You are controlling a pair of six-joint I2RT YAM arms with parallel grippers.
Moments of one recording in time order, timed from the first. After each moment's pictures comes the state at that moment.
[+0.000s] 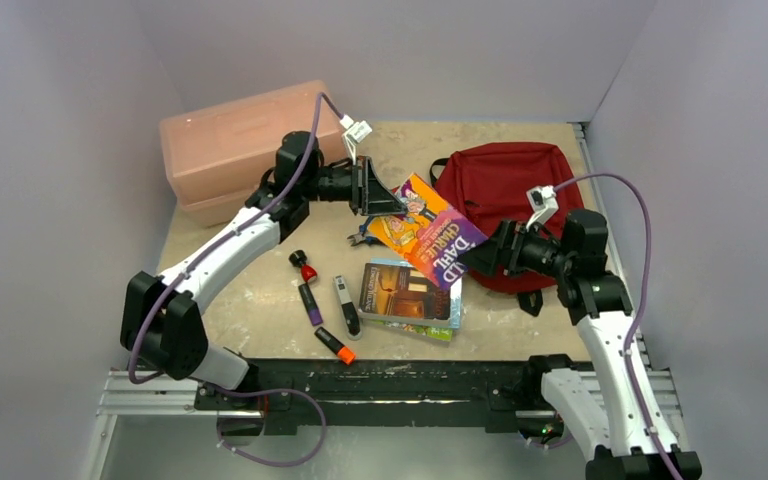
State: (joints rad) left arm -0.48 1.47 1.17 0.14 0.91 -0.72; right arm 0.05 0.77 0.76 -0.49 -0.77 0.42
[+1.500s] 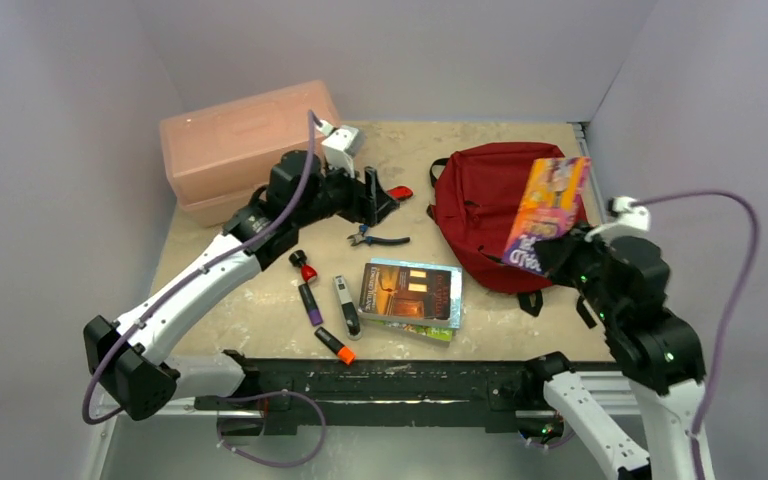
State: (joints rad) left arm -0.62 1.27 1.24 -0.29 0.23 -0.39; right arm 0.28 0.62 1.15 -0.96 0.05 0.47
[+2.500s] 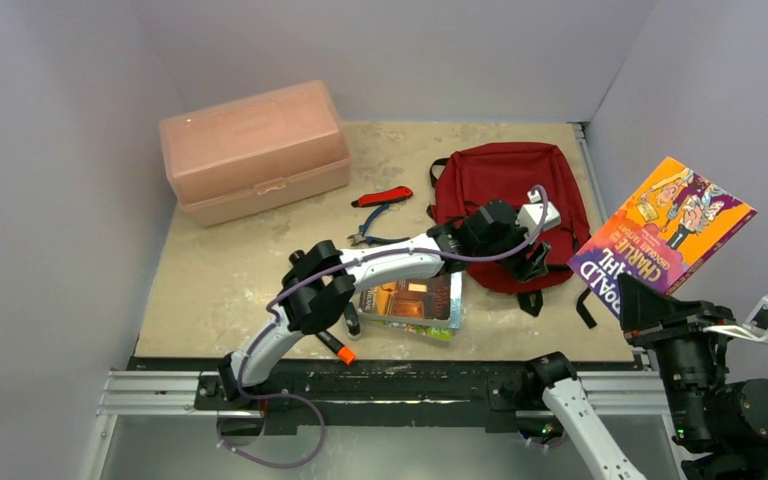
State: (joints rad) left arm -1.11 2.26 1.91 0.02 0.25 -0.15; right arm 0.28 0.35 1.49 -1.09 0.34 0.50
